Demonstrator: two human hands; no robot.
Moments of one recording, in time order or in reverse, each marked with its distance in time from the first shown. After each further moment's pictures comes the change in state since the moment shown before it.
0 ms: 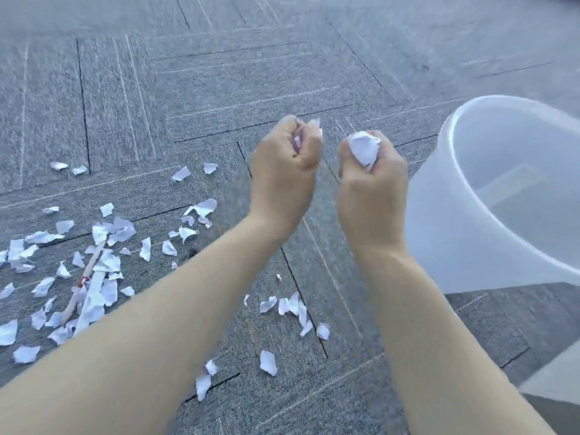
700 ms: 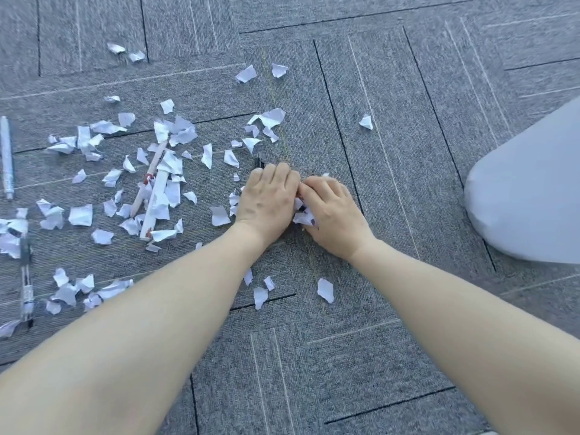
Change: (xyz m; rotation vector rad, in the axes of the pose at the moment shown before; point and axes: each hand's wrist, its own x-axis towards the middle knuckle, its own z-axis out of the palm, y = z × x) left_hand -0.095 -0.202 -0.093 1.303 -0.390 0.237; right_hand -0.108 0.168 0.099 -0.626 -0.860 -0.594
